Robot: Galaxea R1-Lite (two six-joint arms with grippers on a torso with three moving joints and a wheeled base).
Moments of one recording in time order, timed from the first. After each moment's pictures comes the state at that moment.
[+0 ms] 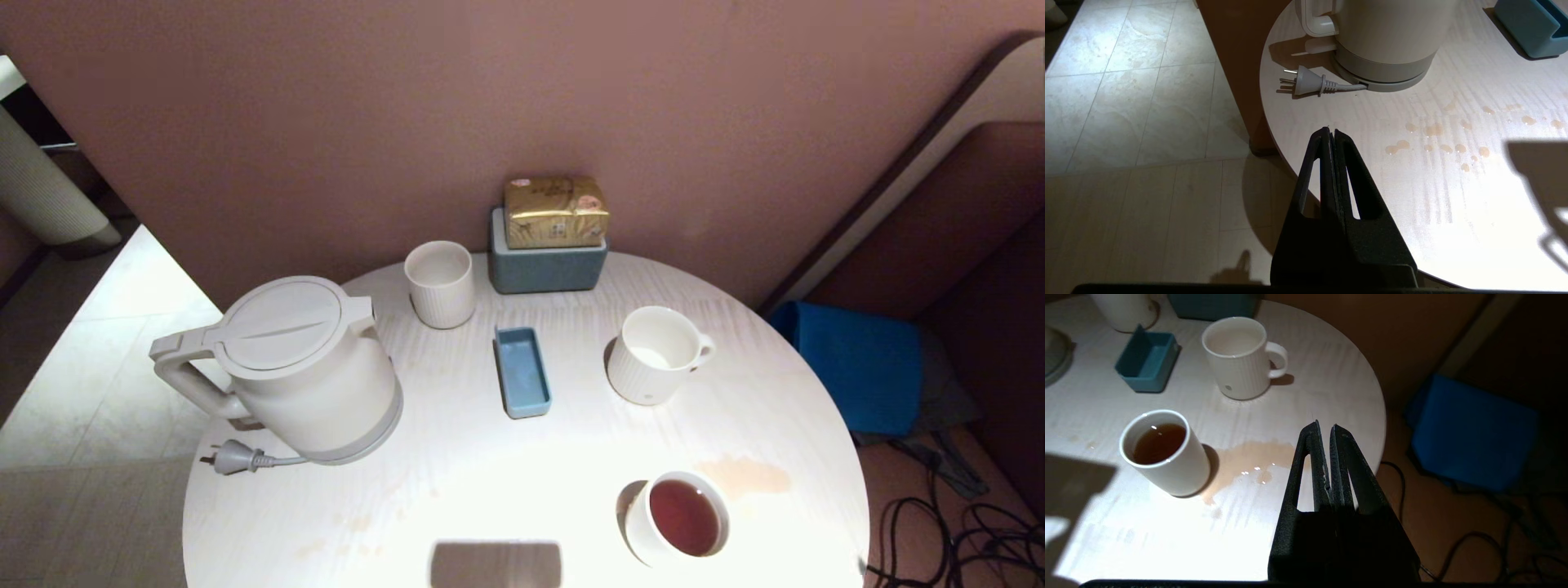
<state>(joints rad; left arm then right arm) -0.01 0.00 0.00 -0.03 0.00 0.00 0.00 0.32 -0.25 -0.11 0.14 -0.04</state>
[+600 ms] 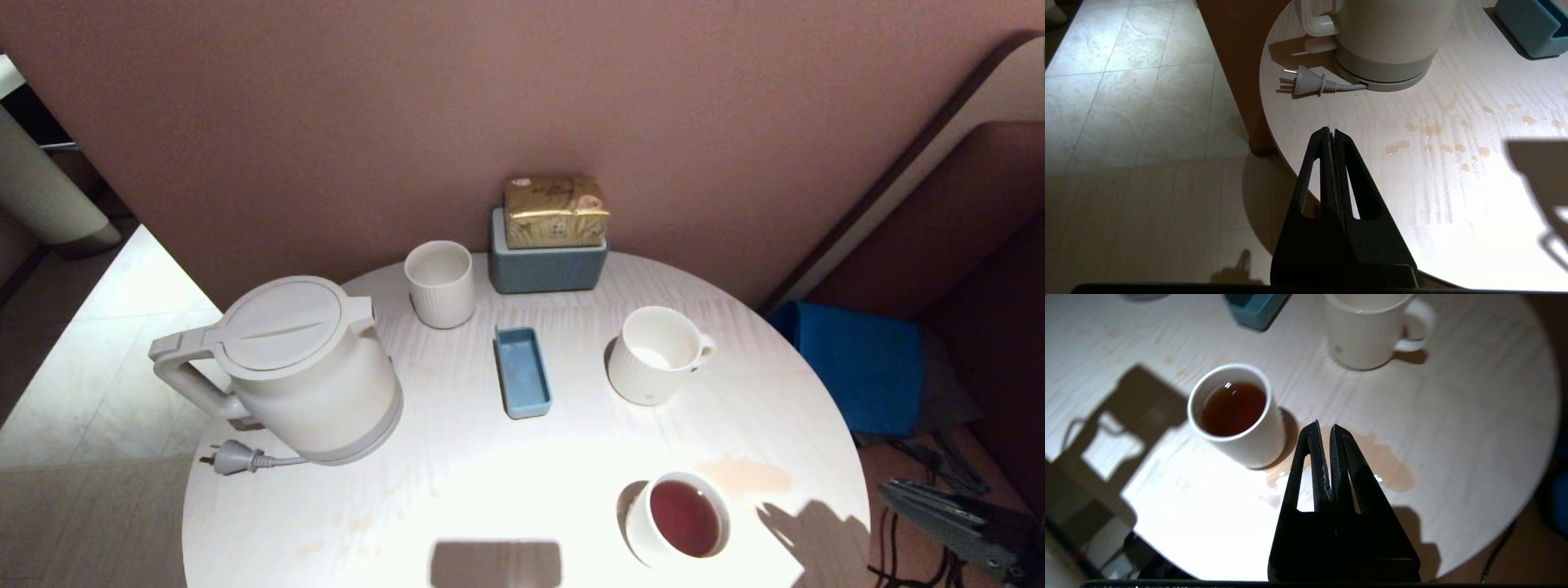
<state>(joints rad) -0.01 0.00 0.00 -0.03 0.00 0.00 0.04 0.90 -0.16 -0.53 0.52 -0.19</state>
